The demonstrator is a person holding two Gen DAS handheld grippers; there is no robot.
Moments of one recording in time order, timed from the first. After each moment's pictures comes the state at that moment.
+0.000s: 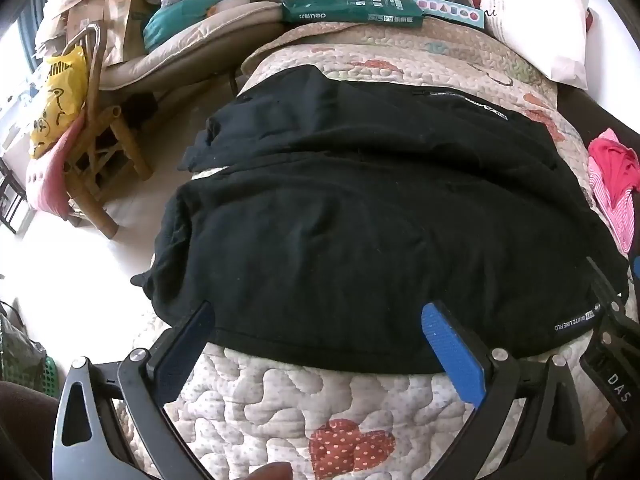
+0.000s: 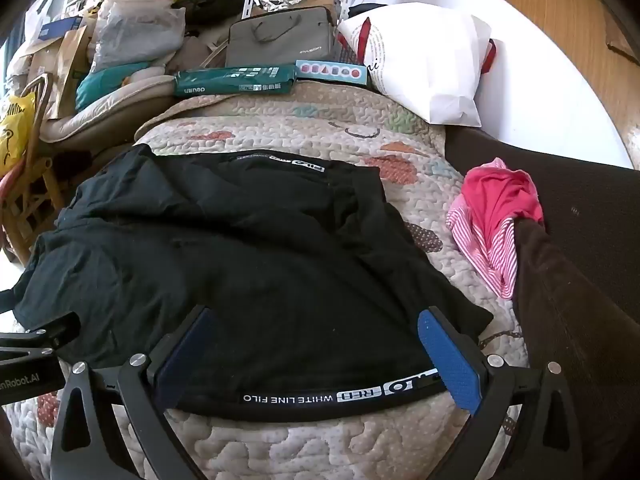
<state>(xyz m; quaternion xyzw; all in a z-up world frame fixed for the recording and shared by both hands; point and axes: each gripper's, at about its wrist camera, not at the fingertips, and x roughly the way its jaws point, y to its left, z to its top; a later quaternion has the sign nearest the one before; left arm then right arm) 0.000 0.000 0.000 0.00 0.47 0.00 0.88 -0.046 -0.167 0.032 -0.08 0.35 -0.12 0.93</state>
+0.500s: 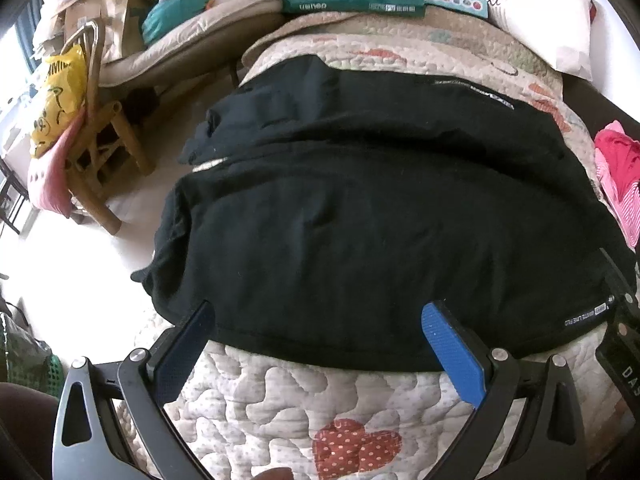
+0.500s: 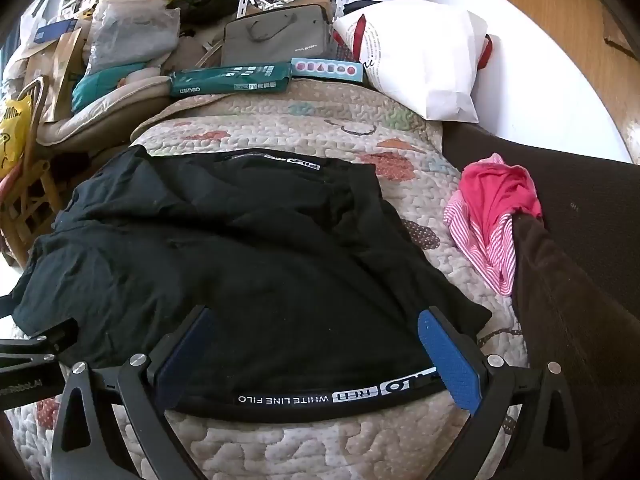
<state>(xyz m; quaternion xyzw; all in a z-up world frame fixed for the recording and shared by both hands) 0.005 -0.001 -0.008 0.01 0.48 0.01 0.88 -0.048 -0.168 0.031 -0.07 0.35 -0.12 0.93</state>
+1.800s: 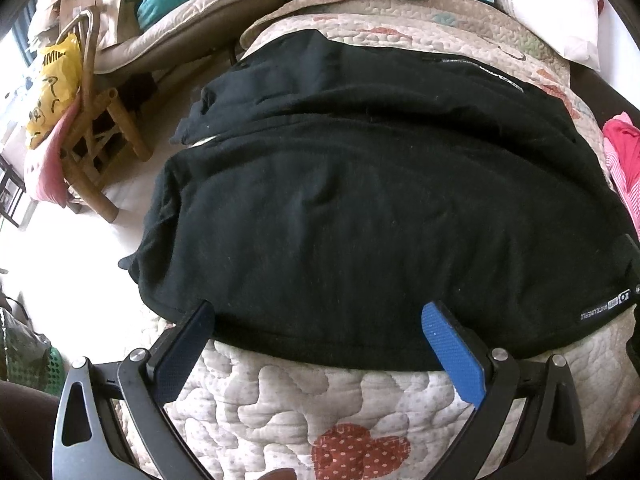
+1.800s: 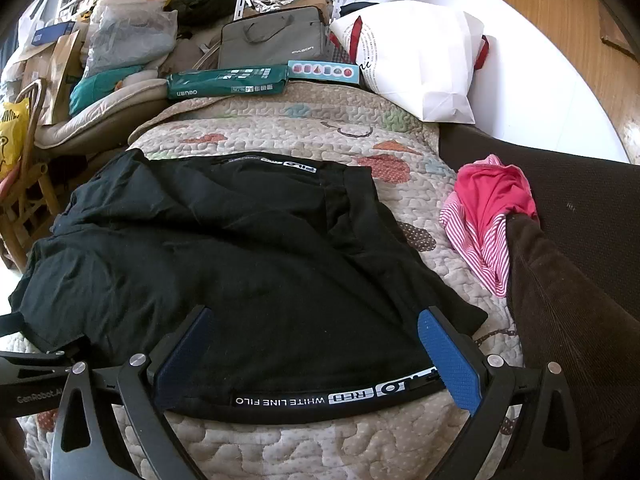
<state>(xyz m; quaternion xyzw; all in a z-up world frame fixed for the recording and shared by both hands) 0.010 -0.002 -0.024 -0.02 0.49 0.00 0.87 -0.046 -0.174 0.035 -0.07 0.35 -0.12 0.93</state>
